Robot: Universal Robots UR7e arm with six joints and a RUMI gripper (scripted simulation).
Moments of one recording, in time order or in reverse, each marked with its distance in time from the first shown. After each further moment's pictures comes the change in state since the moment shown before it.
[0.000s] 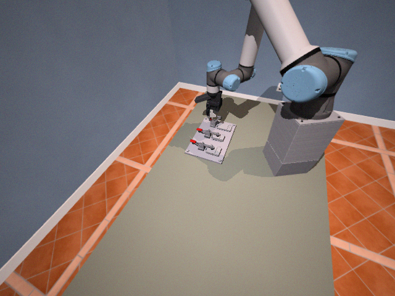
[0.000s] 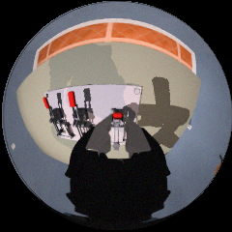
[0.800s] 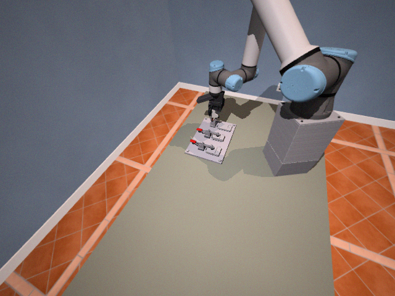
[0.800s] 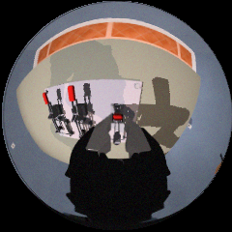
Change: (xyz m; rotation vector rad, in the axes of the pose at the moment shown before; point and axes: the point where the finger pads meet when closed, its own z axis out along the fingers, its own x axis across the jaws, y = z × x) arm 0.000 0.014 -0.002 0.000 0.000 0.000
